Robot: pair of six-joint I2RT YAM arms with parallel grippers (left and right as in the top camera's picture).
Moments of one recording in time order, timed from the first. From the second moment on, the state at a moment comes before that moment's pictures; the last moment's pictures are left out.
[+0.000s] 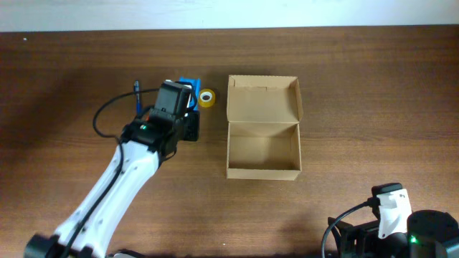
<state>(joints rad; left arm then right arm) -0.36 1.44 1.11 -0.62 -0.10 -0.19 0.30 0.53 1.21 -1.52 -0.08 0.17</state>
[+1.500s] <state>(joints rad) -0.64 1.62 1.11 -0.58 0.28 0.89 0.30 0.53 1.21 -1.52 -0.08 0.17</state>
